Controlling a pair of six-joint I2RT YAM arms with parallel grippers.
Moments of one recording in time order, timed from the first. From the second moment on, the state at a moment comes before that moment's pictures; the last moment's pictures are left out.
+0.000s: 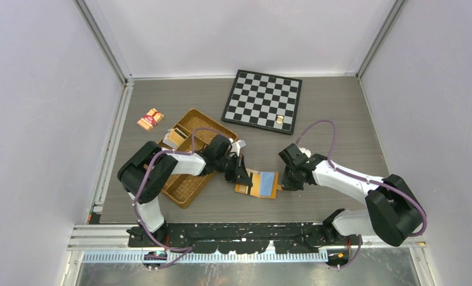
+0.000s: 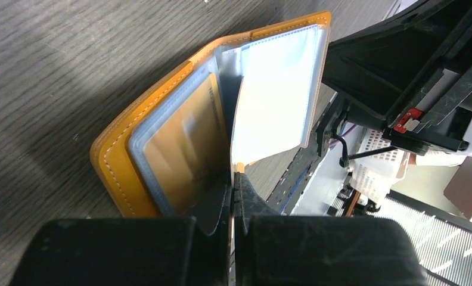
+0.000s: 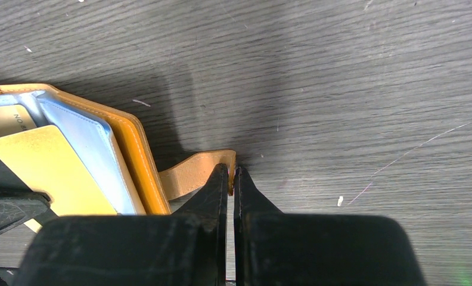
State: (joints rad) left arm -0.70 1.78 0.77 0.18 0.69 -0.75; right arm 0.63 1.30 0.62 -0.57 0.10 0.89
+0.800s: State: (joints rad) left arm -0.70 1.81 0.77 0.24 0.68 -0.79; right arm 0.63 1.10 0.62 -0.60 0.08 0.91
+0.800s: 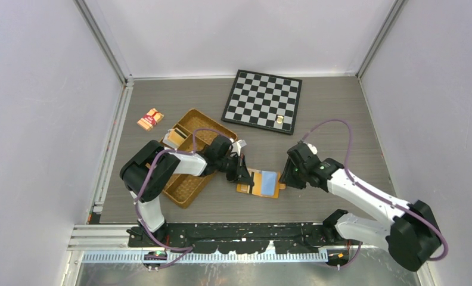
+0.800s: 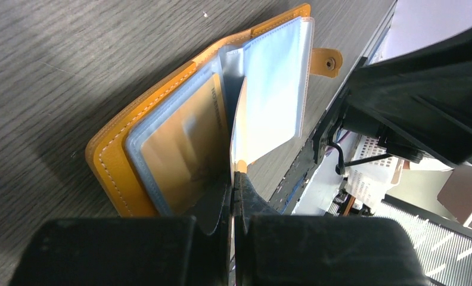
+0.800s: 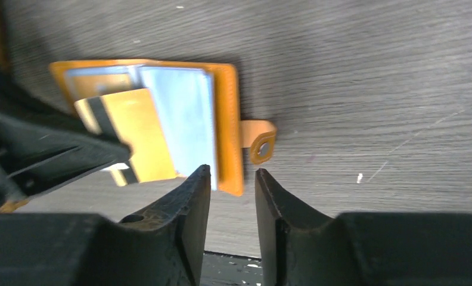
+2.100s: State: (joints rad) left arm -0.69 1.78 0.77 0.20 0.66 -0.78; right arm 0.61 1.06 0.30 -0.08 -0.15 1.01
